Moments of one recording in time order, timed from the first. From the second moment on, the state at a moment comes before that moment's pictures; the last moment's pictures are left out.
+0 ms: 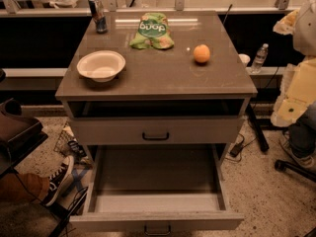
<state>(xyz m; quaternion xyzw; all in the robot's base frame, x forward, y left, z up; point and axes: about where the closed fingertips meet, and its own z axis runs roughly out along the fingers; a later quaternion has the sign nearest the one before) 0.438 -0.211 0.995 -0.60 0.77 -0.06 0.19</state>
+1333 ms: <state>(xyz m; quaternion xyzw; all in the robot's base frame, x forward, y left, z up) 0.522 -0.183 0.980 -0.50 0.78 0.06 0.37</state>
